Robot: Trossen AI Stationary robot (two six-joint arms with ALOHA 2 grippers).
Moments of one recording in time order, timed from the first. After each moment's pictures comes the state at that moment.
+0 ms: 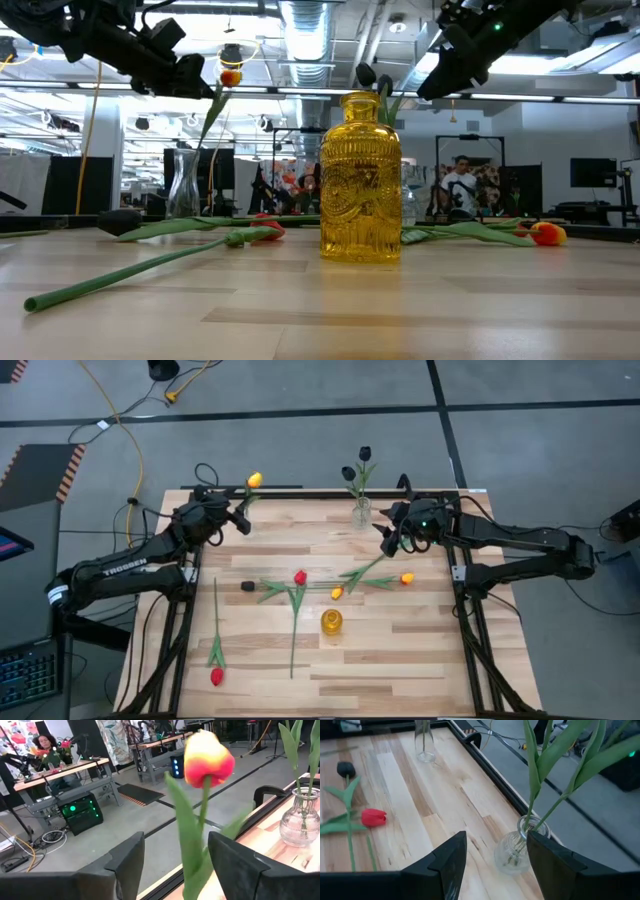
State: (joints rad) left arm 0.58 0.74 0.45 0.18 -0.42 0.13; right arm -0.28 1.03 0.84 -0.34 0.32 0.02
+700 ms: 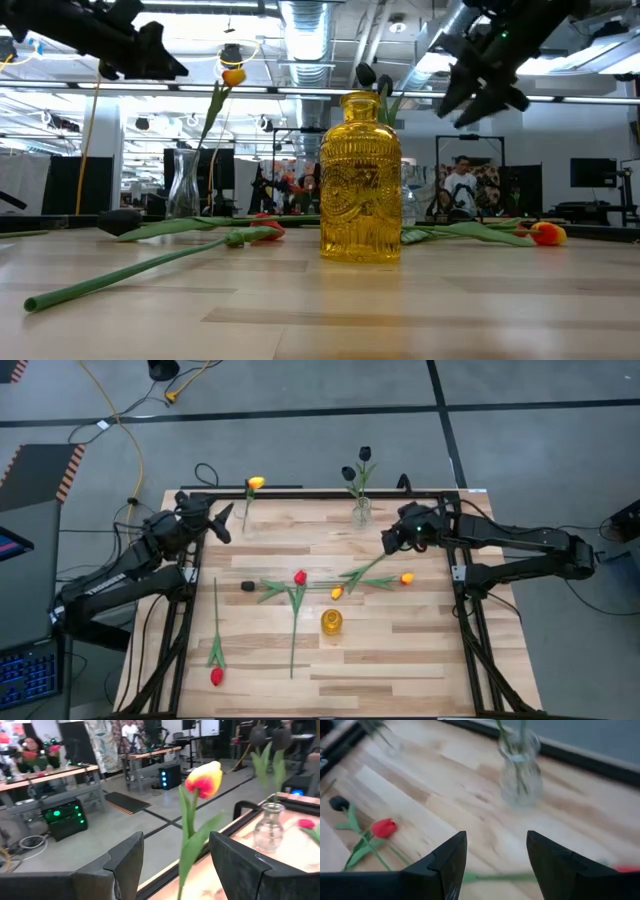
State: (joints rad) left arm 0.58 0.40 0.45 -0.10 -0.33 0.07; right arm -0.27 1.03 0.84 -0.60 0.31 0.66
